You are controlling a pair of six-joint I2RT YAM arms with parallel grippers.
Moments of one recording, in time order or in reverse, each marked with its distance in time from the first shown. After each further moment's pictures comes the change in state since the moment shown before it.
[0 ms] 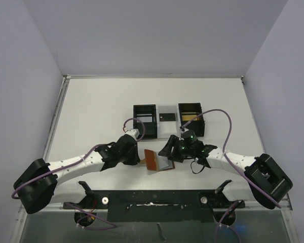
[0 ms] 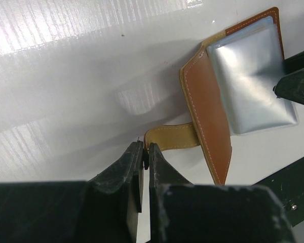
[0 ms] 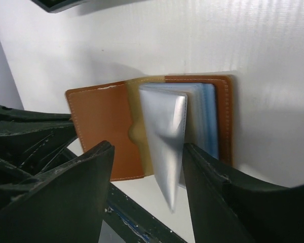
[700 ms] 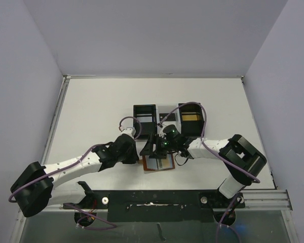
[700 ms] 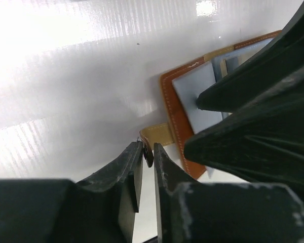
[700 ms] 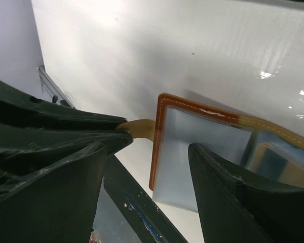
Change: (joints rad) left arm 0.010 -0.039 -0.002 -0.020 -0.040 -0.045; right arm 0.105 0.303 0.227 0.173 -0.175 -0.037
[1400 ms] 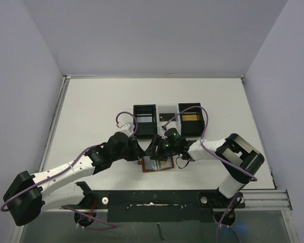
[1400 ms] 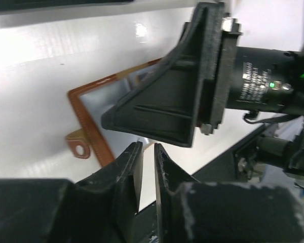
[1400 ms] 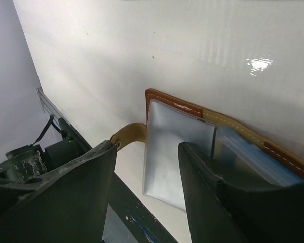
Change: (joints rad) left arm 0.006 -0.122 -0.001 0.091 0.097 -0.115; right arm -0.003 0.055 -0.056 0.073 0.056 0.097
